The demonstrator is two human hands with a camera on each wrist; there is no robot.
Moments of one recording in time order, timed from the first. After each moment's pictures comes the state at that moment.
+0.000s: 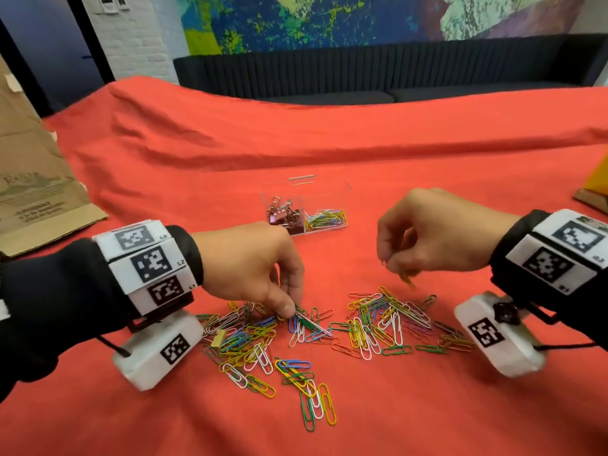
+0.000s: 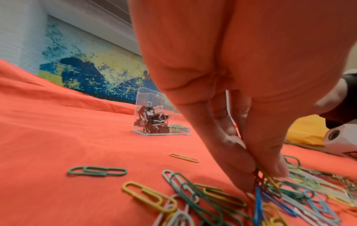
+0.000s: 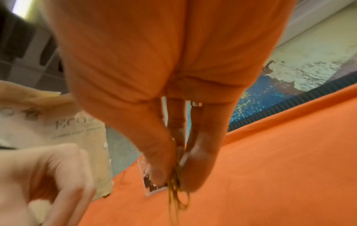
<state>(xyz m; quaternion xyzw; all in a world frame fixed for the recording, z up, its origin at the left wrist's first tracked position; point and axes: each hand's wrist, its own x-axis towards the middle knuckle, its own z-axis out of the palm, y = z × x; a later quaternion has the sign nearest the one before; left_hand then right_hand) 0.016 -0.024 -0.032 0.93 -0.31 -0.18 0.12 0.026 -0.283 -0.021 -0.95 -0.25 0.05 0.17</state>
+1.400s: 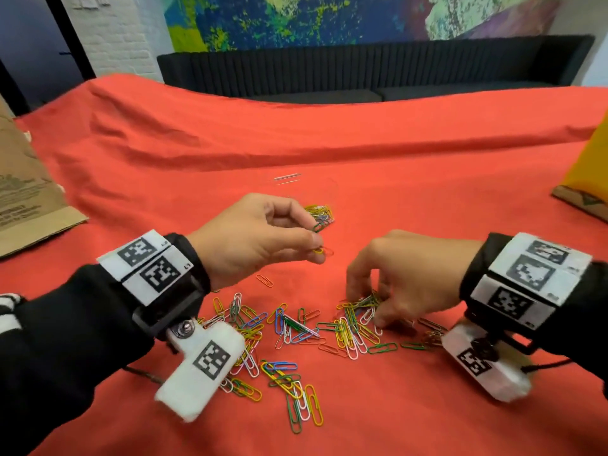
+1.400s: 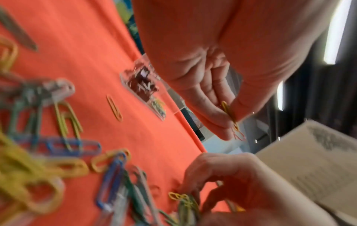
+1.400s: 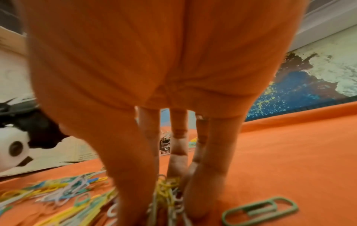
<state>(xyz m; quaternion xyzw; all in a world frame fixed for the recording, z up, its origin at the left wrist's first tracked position) 0.012 -0.052 -0.035 0.72 -0.13 -0.13 0.67 0.008 -0.271 -0.043 -0.94 -0.32 0.14 0.04</state>
